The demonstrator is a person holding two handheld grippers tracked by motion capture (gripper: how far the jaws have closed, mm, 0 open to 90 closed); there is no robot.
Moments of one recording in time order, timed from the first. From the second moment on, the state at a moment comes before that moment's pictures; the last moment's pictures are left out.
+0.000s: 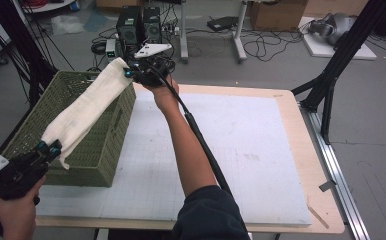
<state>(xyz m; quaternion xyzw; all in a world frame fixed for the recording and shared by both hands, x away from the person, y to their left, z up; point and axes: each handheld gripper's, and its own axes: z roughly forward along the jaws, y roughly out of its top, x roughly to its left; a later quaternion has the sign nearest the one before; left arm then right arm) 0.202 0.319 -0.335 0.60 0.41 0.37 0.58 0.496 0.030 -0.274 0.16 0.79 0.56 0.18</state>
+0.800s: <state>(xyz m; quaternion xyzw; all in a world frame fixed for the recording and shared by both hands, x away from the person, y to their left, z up) 0.205 0.352 -0.350 0.58 0.50 0.37 0.53 0.510 0.129 -0.289 0.18 0.82 0.51 0.19</state>
